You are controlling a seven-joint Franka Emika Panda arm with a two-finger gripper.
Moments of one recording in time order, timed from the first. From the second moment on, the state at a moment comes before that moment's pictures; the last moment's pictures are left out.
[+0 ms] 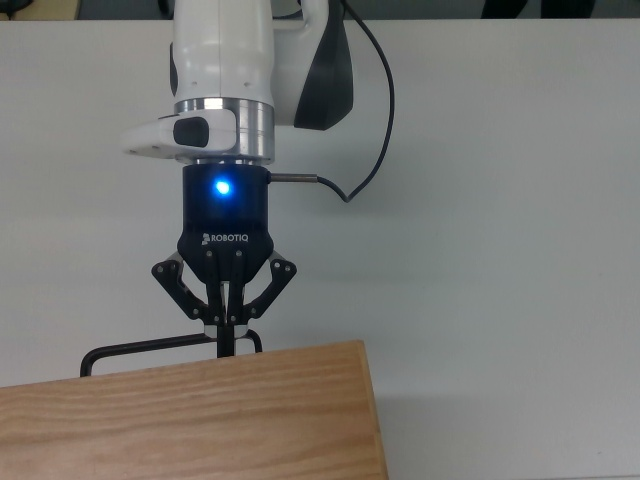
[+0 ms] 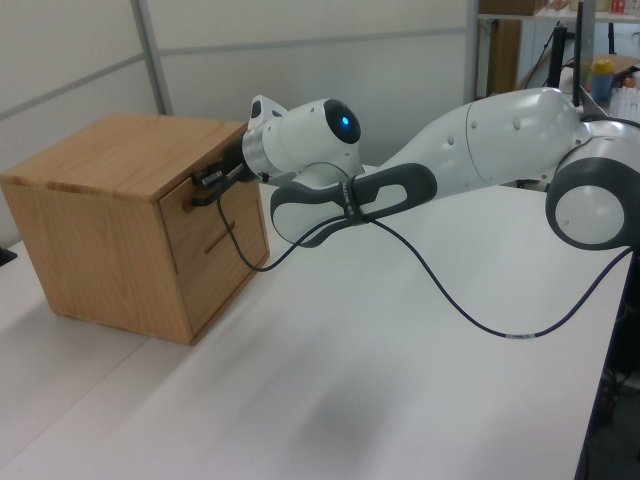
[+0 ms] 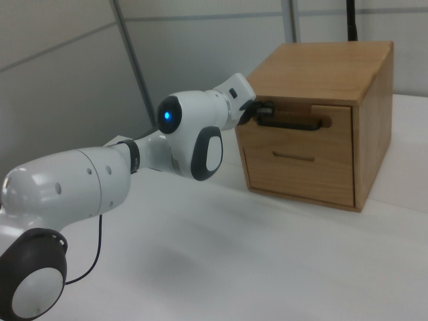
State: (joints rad) arm -0.03 0.58 0.09 -1.39 -0.10 3.09 0.02
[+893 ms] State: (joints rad) arm -0.01 0.11 0.09 -1.35 -0.10 1.75 0.03
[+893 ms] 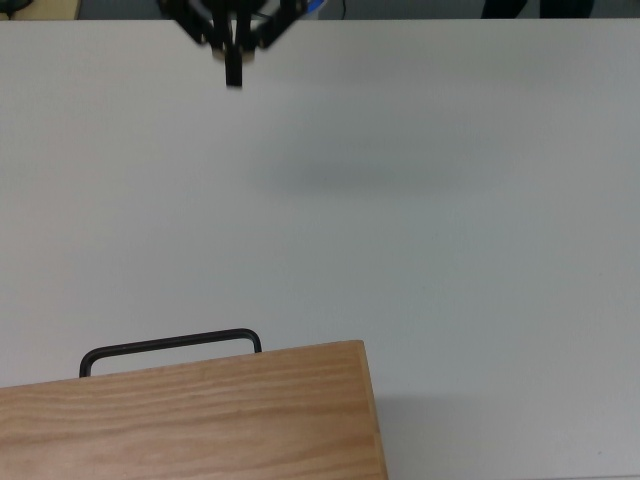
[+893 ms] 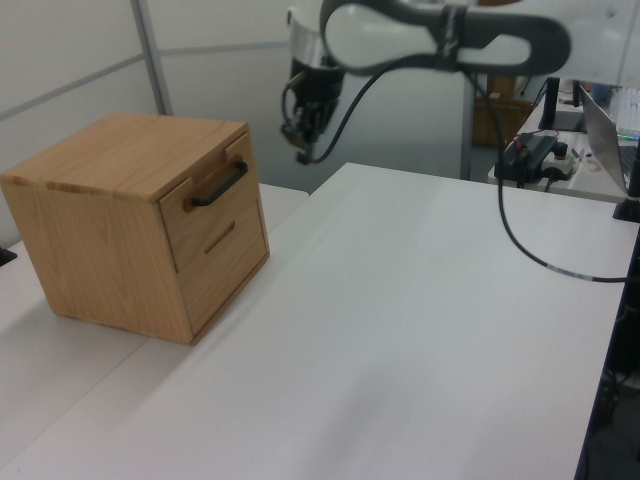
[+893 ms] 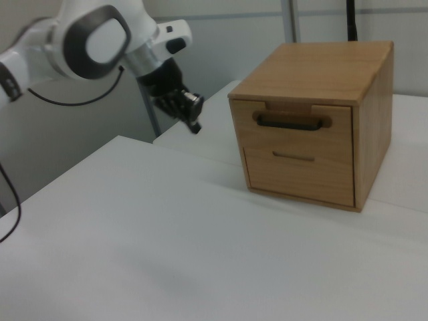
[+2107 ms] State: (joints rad) arm -0.07 0.05 0.07 -1.35 -0.09 1.42 0.03
